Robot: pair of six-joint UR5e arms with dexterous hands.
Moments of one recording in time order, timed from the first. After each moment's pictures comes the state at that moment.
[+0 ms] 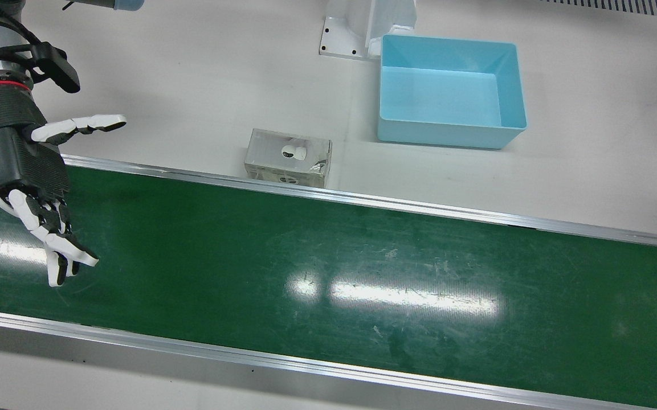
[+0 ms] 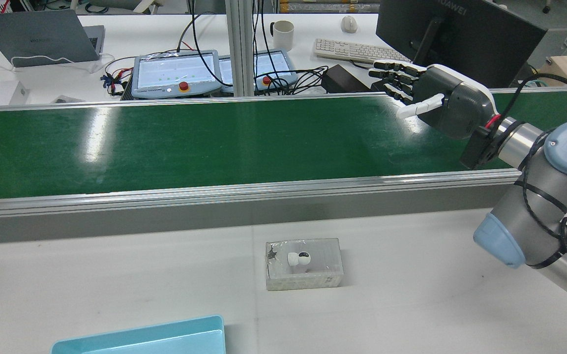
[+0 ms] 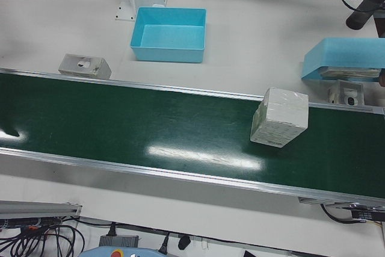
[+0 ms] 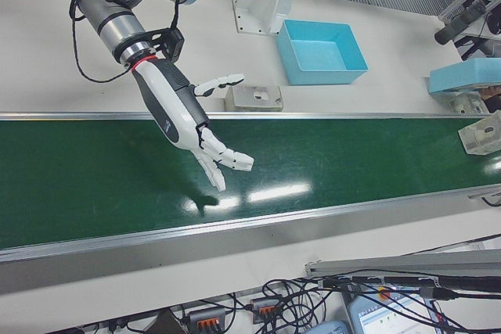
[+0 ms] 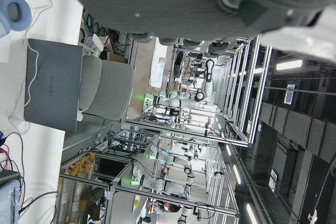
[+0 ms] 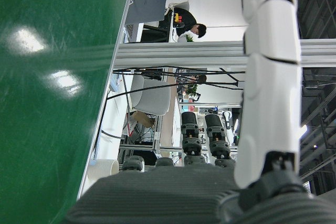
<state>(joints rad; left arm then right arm) -1.81 -1.79 -1.75 0.44 1.92 -0.15 1.03 -1.26 1.90 -3.49 -1.51 -0.10</state>
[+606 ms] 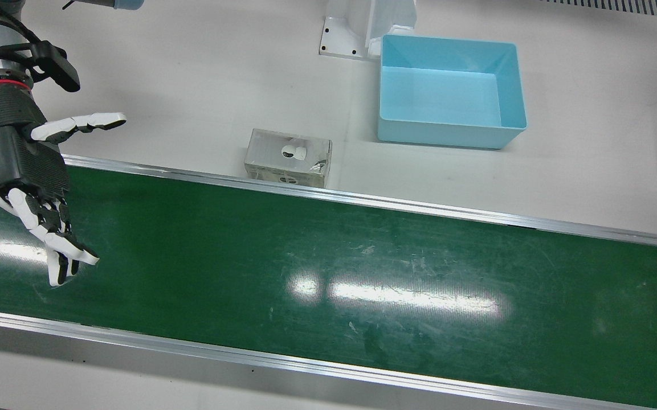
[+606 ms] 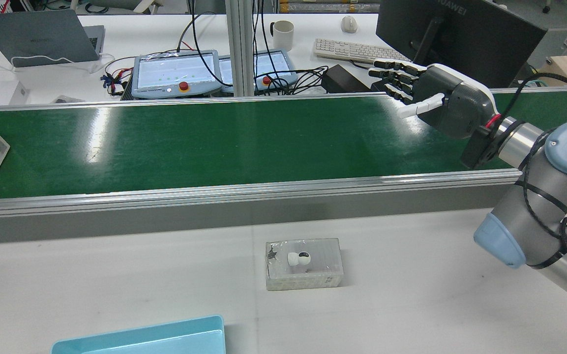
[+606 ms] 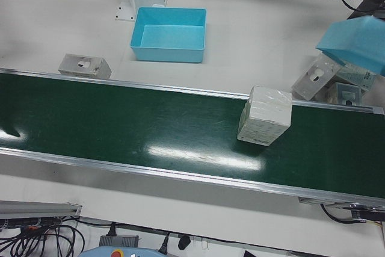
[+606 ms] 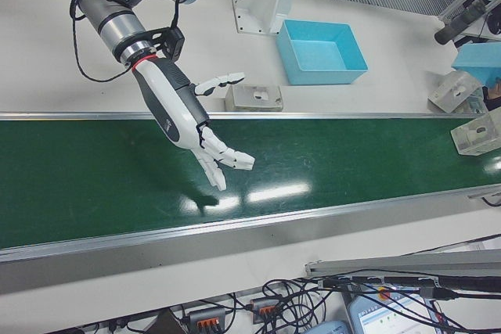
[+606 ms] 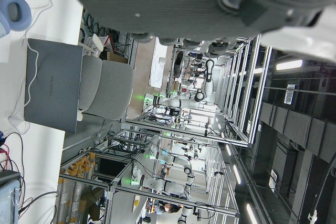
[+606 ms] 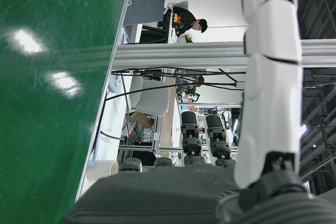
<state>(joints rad) -1.81 -1.79 -1.75 0.44 1.92 -0.15 1.03 -1.26 1.90 -3.49 -1.51 -0.10</state>
